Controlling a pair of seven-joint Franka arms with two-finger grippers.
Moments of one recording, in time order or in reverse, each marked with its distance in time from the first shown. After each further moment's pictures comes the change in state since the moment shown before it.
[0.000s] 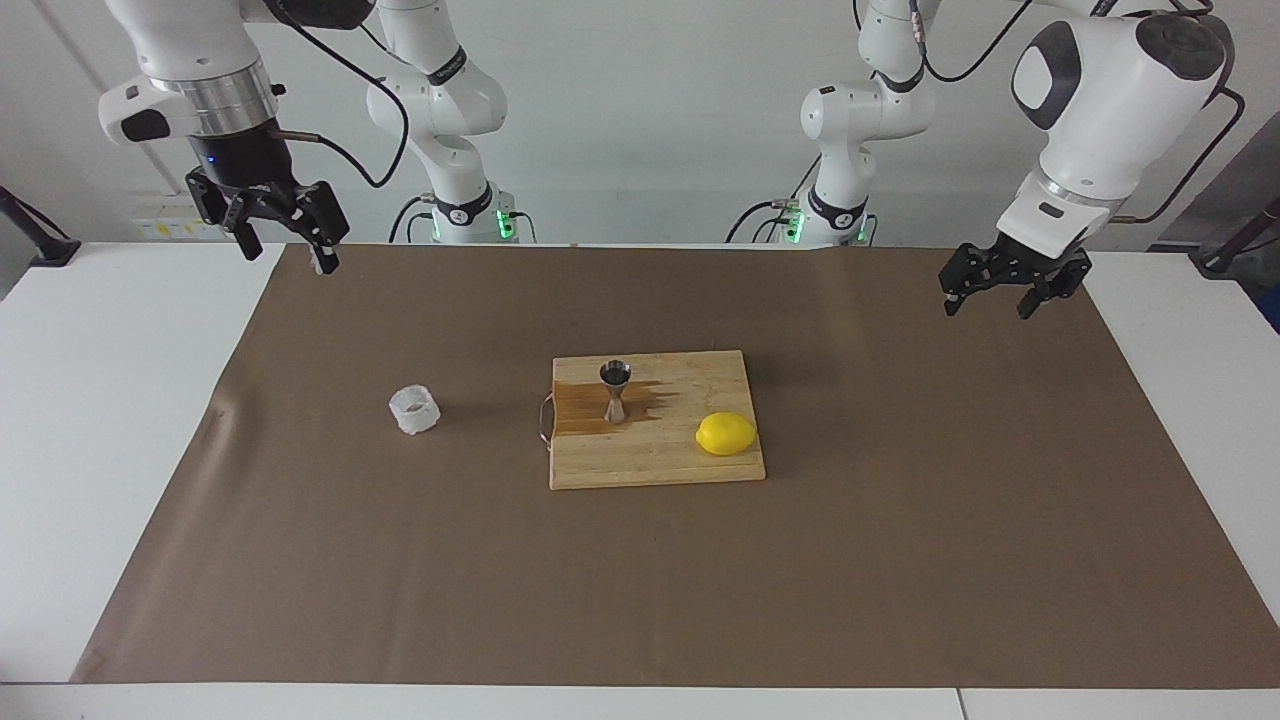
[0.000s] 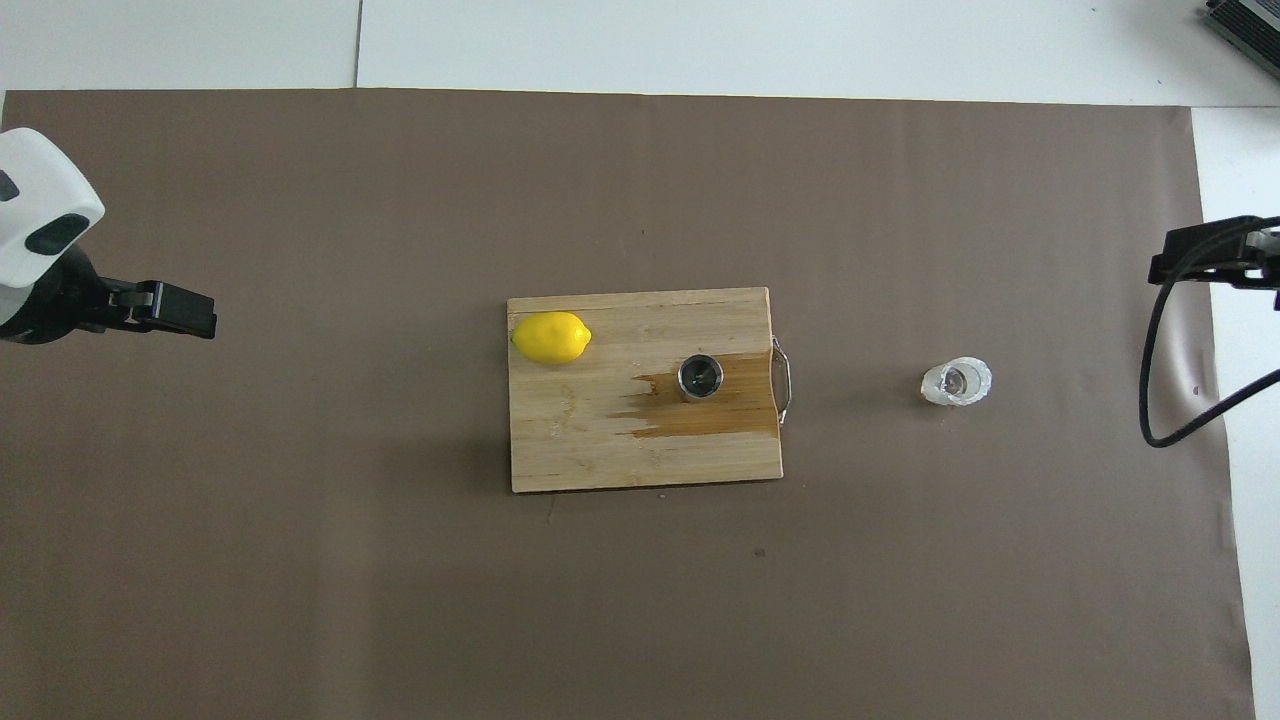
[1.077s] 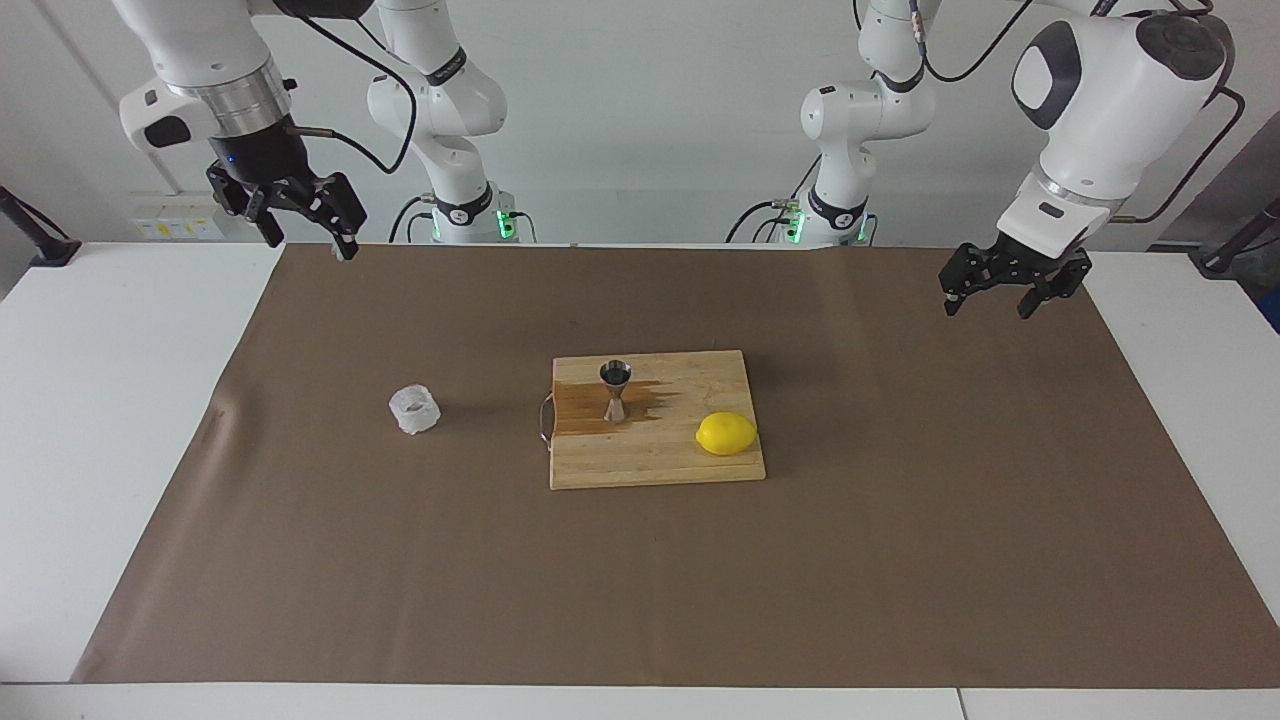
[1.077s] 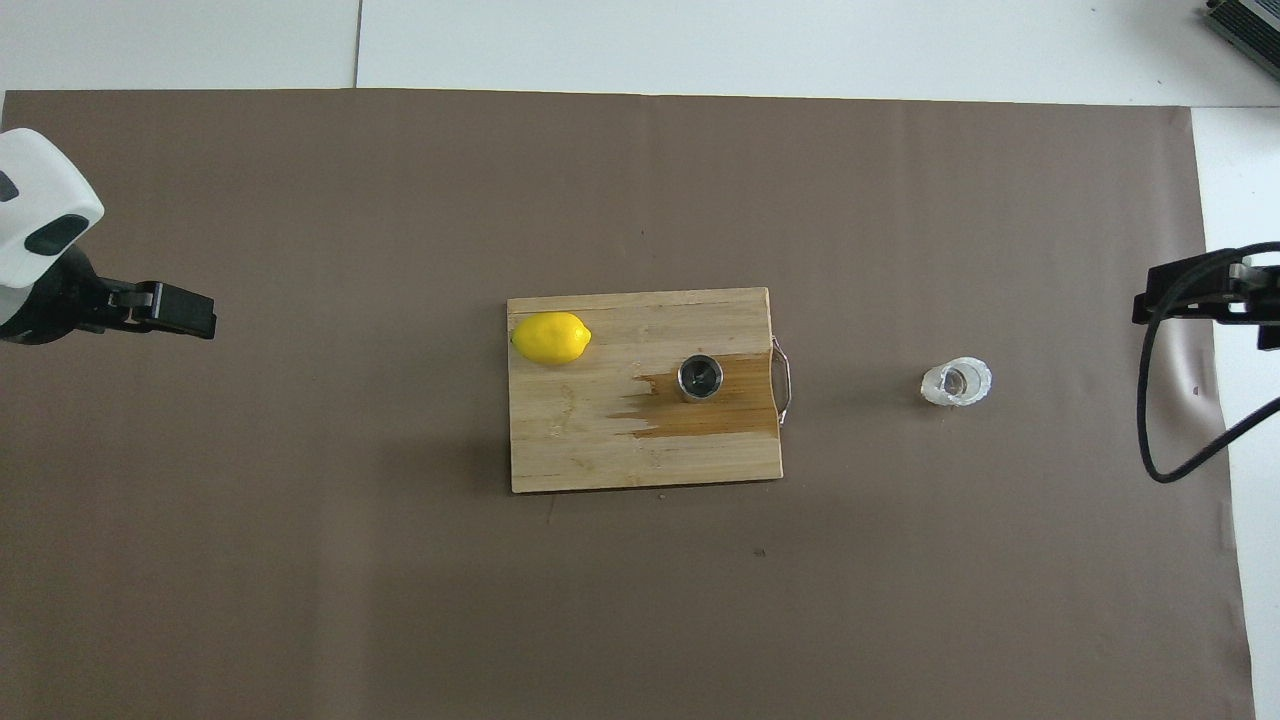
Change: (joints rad) left arm 0.000 0.000 0.000 0.000 0.000 0.000 0.000; right arm -0.050 0.000 0.060 0.018 0.030 -0.123 -0.001
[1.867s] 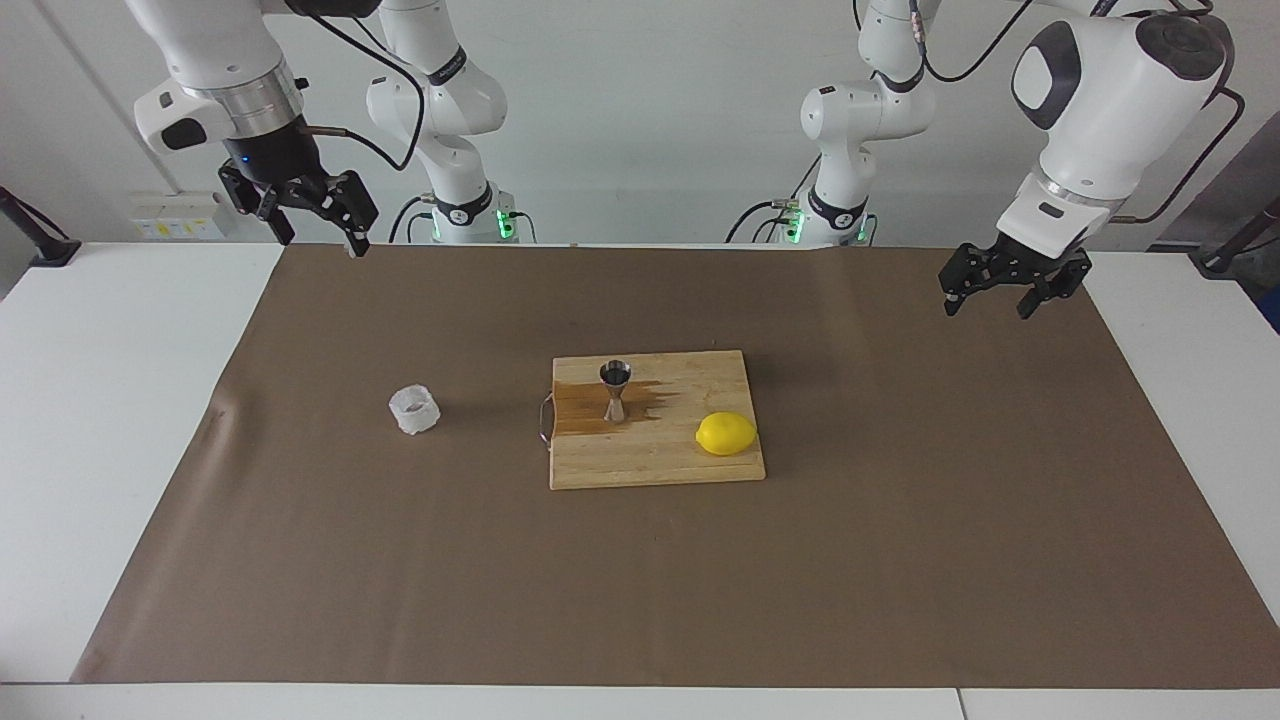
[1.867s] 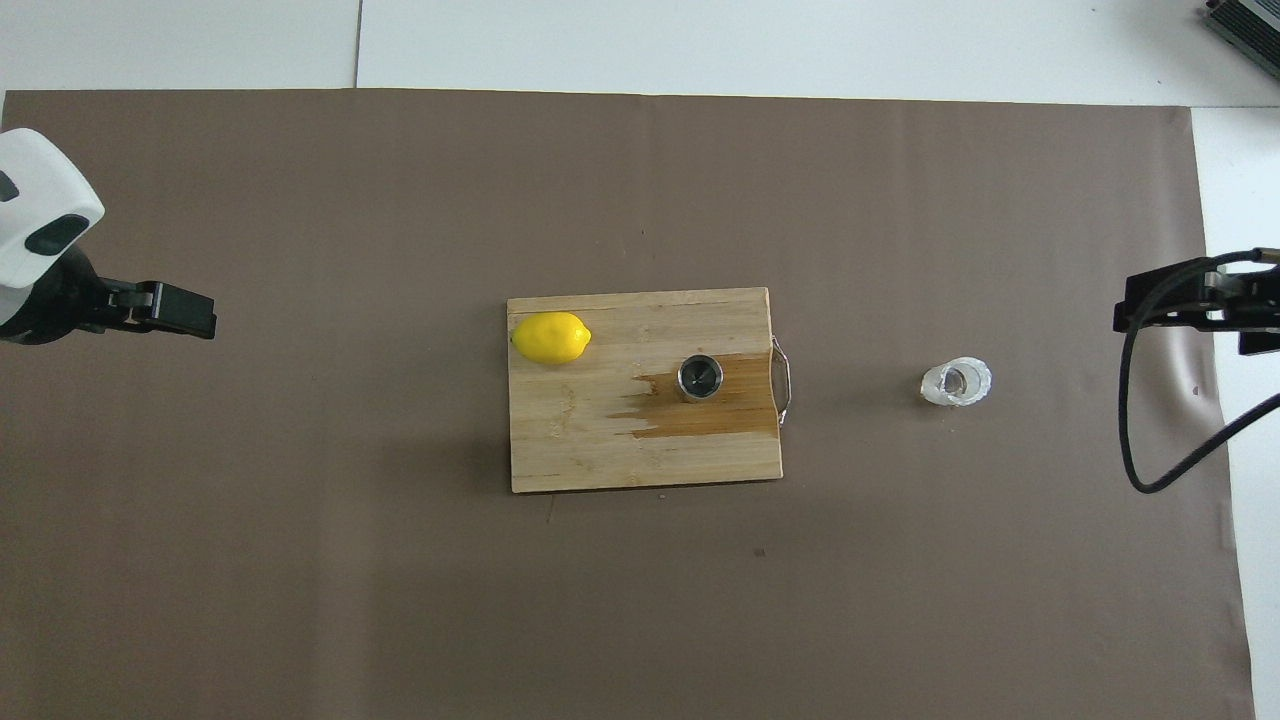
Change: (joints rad) left arm 0.000 0.000 0.000 0.000 0.000 0.000 0.000; right arm 0.068 -0.002 -0.052 0.000 0.001 -0.033 -0.001
